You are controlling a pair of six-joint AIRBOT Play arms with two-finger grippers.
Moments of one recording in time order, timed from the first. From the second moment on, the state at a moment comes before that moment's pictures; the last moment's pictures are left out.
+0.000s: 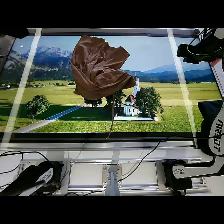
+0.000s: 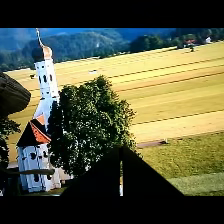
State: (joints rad) left arm -0.09 -1.02 1.71 1.18 -0.96 -1.25; right arm 0.02 -1.53 2.00 -1.68 1.57 1.75
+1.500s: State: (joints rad) left arm -0.09 -1.02 1.71 1.18 -0.96 -1.25; right arm 0.02 -1.53 2.00 -1.66 1.51 1.75
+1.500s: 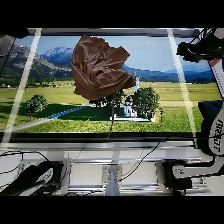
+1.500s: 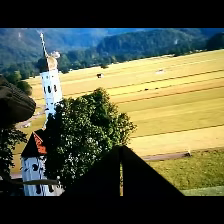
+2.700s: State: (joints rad) left arm -0.07 -1.25 1.53 1.20 -1.14 -1.25; right arm 0.02 -1.55 1.82 -1.49 1.46 1.59
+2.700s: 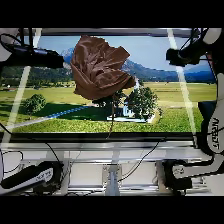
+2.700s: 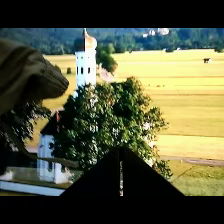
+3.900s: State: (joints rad) left arm 0.17 -1.17 1.35 1.20 -1.16 -1.23; right arm 0.16 -1.73 1.38 -1.18 0.65 1.03
